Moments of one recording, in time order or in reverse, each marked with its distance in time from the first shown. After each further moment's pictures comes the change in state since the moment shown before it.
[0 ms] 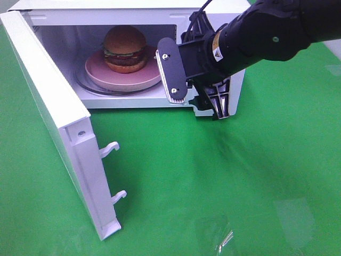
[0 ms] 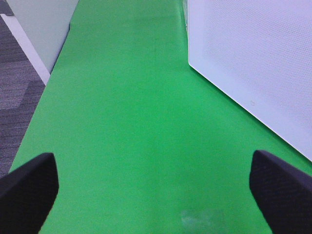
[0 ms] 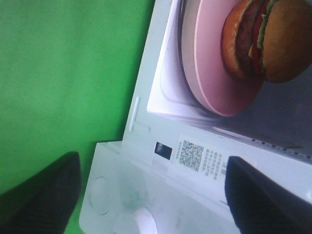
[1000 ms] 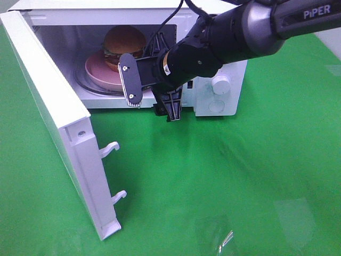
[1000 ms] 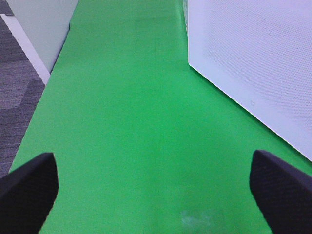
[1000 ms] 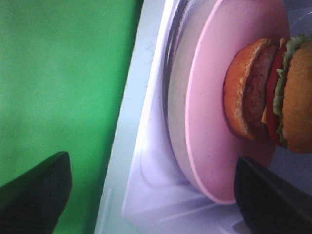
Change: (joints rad) left arm 0.000 0.000 0.000 0.000 0.000 0.000; right arm 0.019 0.356 -0.296 0.004 -0.095 0.050
